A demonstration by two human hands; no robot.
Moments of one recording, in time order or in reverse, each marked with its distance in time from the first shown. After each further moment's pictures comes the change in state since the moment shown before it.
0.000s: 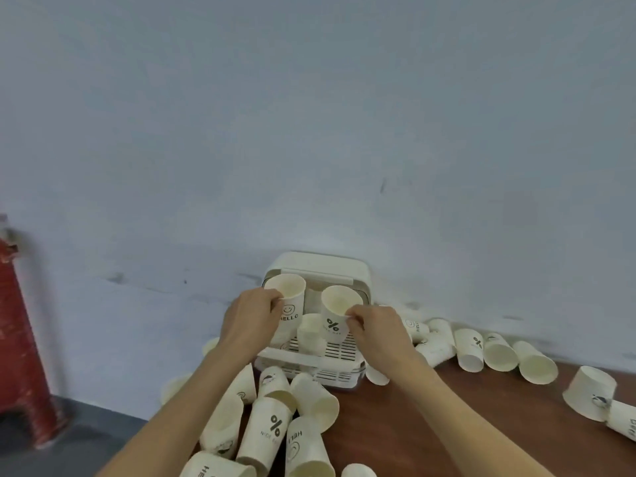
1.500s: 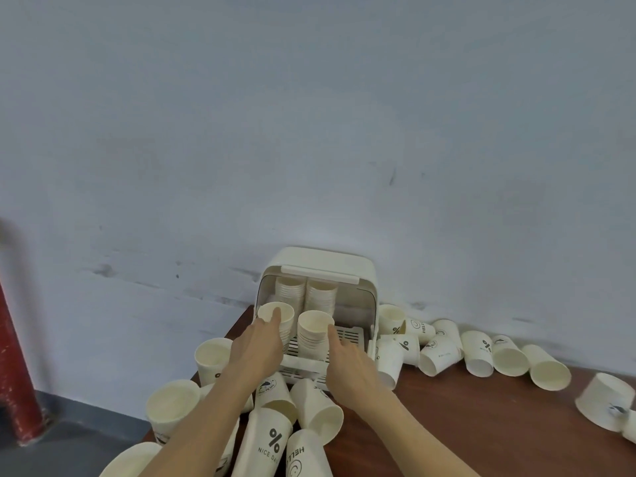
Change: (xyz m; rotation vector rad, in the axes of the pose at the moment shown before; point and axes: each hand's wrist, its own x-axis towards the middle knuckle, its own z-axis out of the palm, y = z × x) left_hand 0.009 -0.037 0.079 0.258 -0.371 -0.084; right_hand -0.002 -0.012 0.082 -0.193 -0.328 0.081
